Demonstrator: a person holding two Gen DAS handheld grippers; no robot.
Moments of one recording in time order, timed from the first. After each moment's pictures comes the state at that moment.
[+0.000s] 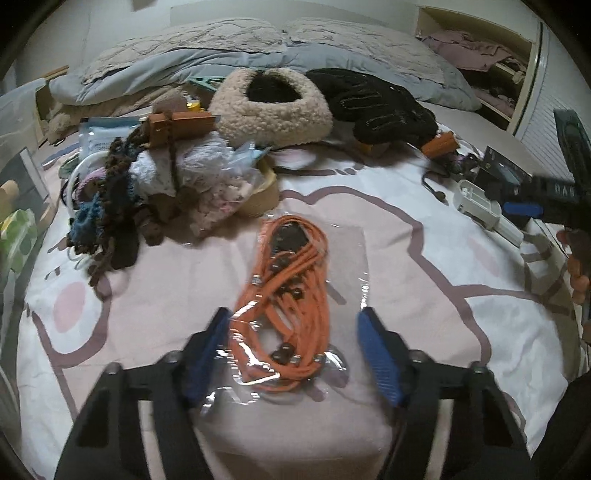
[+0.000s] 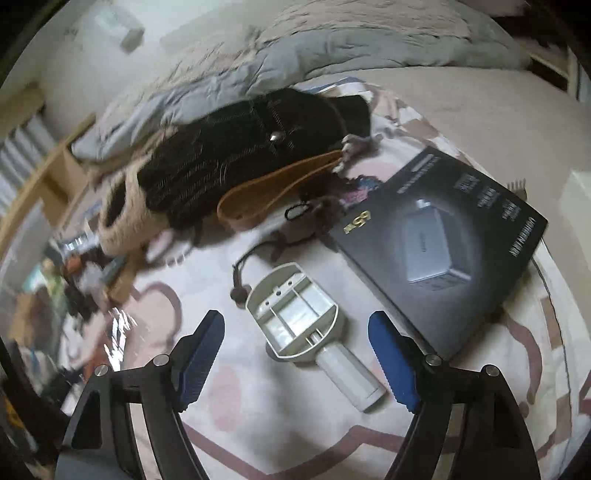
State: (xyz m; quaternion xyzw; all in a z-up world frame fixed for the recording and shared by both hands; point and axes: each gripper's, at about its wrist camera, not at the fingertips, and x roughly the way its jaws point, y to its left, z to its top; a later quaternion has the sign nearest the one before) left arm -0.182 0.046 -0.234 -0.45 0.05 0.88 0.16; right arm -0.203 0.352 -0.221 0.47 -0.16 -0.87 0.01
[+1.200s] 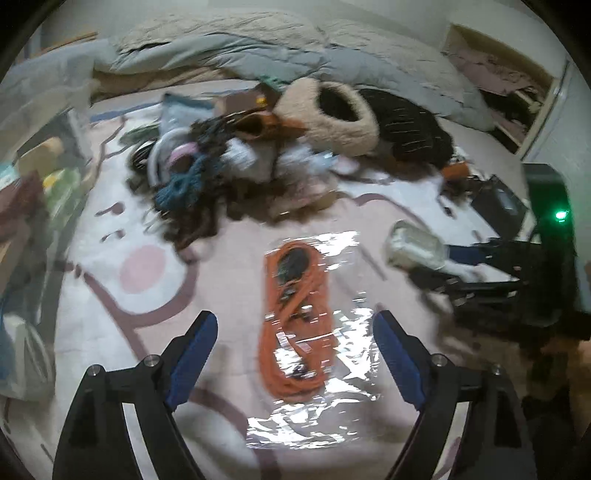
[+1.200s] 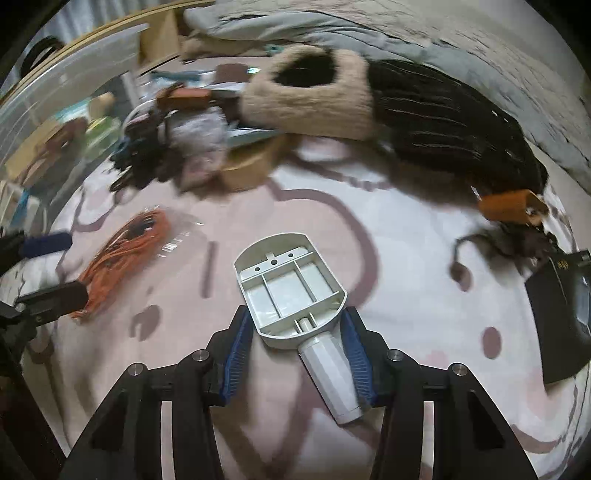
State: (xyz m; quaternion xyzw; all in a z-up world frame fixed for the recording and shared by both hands) left arm -0.164 -0.018 -0.201 -0.47 0.00 0.87 0.16; right arm -0.188 0.179 -0.239 0.50 0.06 -0.85 0.14
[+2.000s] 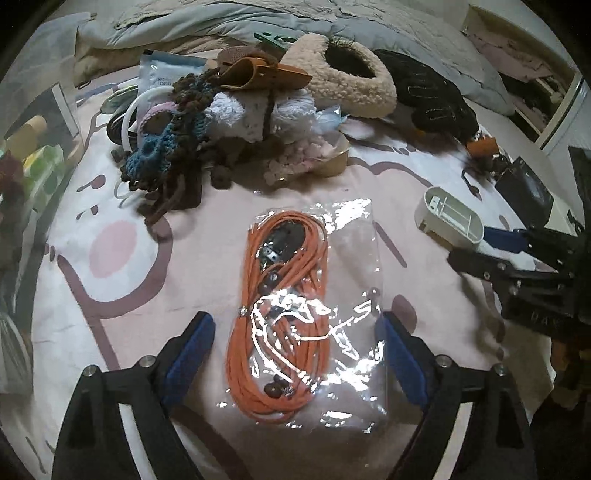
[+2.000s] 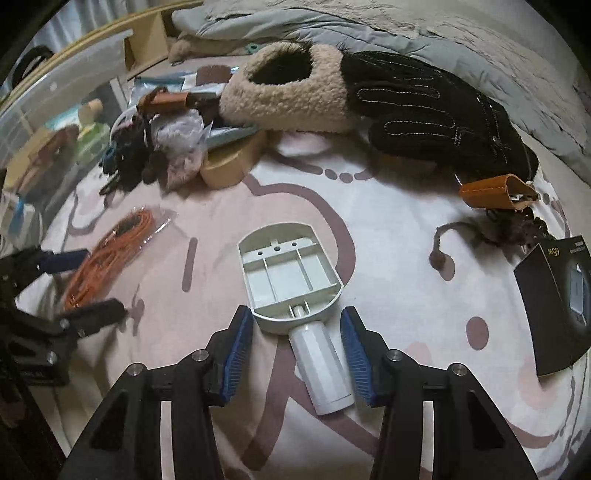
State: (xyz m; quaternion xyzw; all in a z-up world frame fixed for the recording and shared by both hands) left arm -0.186 0.000 -0.233 -0.52 0.00 0.84 0.12; right arm -0.203 0.191 -0.240 0.52 0.05 -0.85 0.12
